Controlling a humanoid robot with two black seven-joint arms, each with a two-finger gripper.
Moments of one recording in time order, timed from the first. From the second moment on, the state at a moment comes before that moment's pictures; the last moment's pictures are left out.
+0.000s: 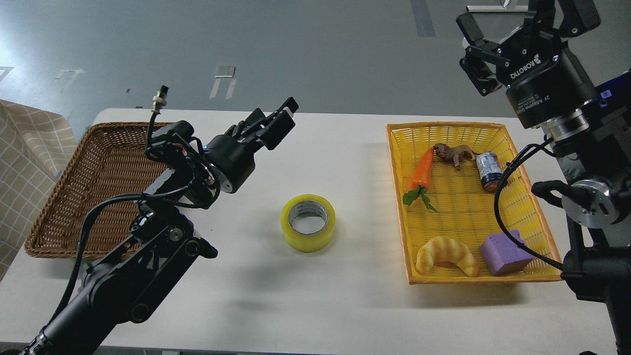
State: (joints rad) left arm -0.29 0.18 -1.08 -1.57 2.06 -0.07 0.07; right arm 0.41 -0.13 1.48 1.61 -0.92 0.33 0.02
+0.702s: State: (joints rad) left arm -0.36 0.31 -0.80 -1.33 2.18 -0.08 0.04; right arm 0.41 -0.14 1.50 1.61 -0.92 0.33 0.02
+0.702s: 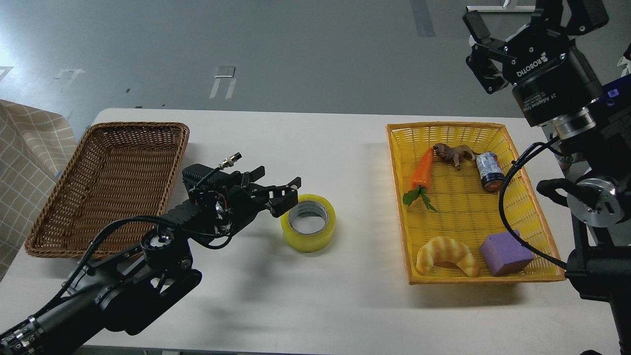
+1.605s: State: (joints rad) left arm -0.39 0.34 -0.66 -1.31 2.18 -0.09 0.04; right arm 0.39 -0.14 1.50 1.58 -0.92 0.33 0.02
